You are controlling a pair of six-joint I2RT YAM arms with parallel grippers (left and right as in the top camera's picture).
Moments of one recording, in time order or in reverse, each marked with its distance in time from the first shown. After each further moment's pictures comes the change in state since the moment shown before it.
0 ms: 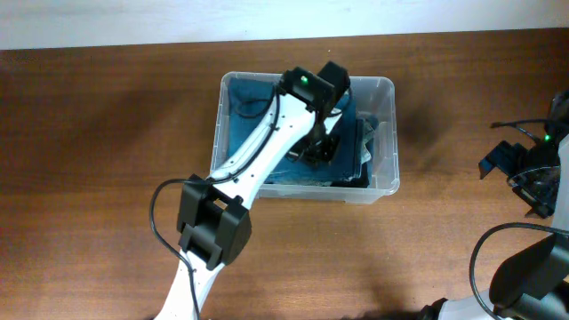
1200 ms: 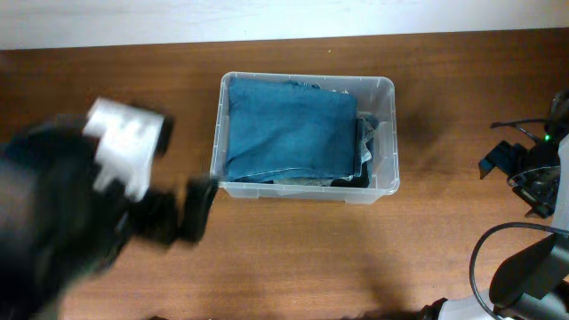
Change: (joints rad) left arm 0.274 -1.081 -0.093 -0.159 -0.079 0.055; right arm 0.000 0.000 0.000 0.000 0.000 0.000
